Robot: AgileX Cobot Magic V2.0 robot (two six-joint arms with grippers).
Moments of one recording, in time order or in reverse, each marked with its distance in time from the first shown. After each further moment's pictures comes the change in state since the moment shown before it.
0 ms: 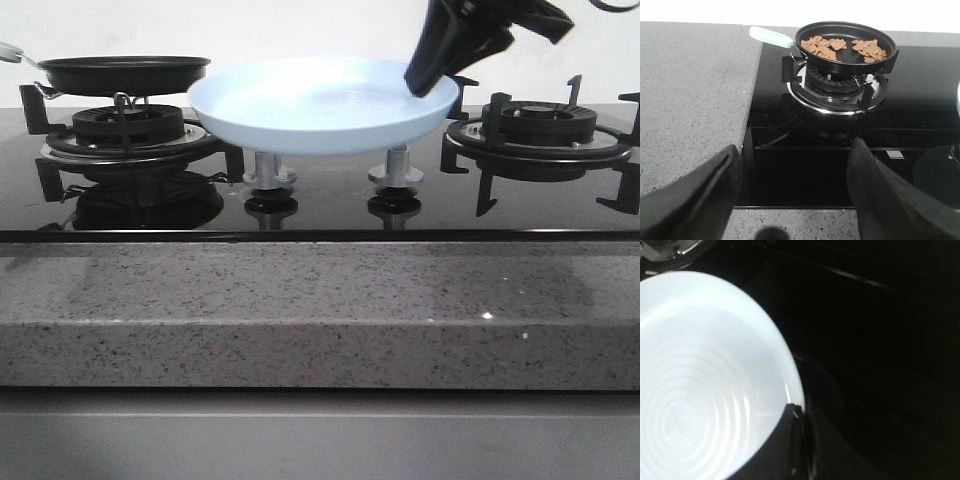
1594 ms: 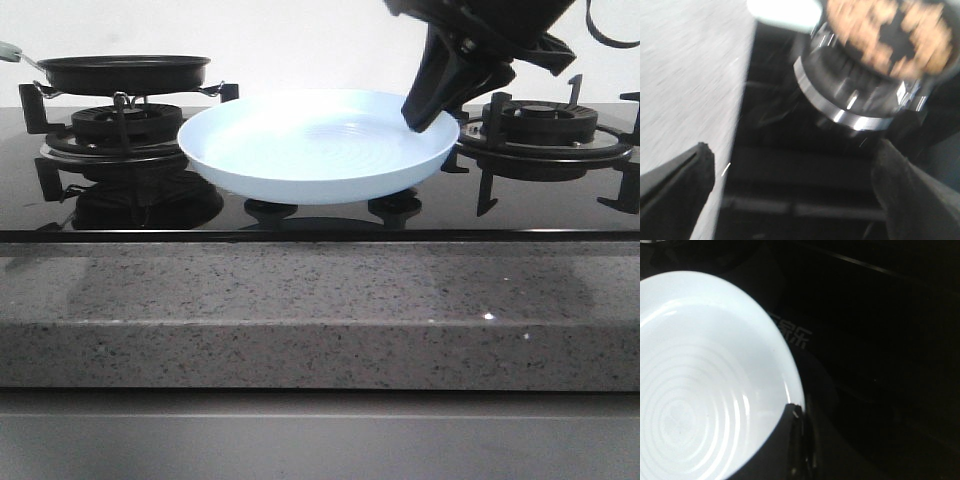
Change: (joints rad) left arm 0.245 0.753 -0.540 -0.471 0.231 0.347; right arm 0.032 -0.020 0.093 0.021 -0.056 -0.041
